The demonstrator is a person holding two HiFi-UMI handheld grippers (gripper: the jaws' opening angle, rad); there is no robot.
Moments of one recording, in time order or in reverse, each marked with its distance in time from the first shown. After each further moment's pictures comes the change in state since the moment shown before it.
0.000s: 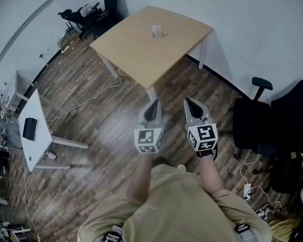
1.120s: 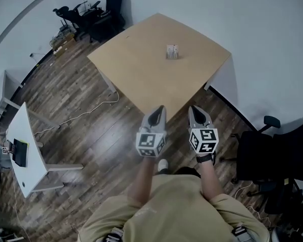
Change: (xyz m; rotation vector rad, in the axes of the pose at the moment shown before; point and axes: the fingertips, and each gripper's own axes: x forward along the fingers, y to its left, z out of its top) left arm 0.278 0.226 -0.039 -0.148 -0.012 -0.088; right arm 0.354 -0.099 -0.060 0.037 0.174 -0.106
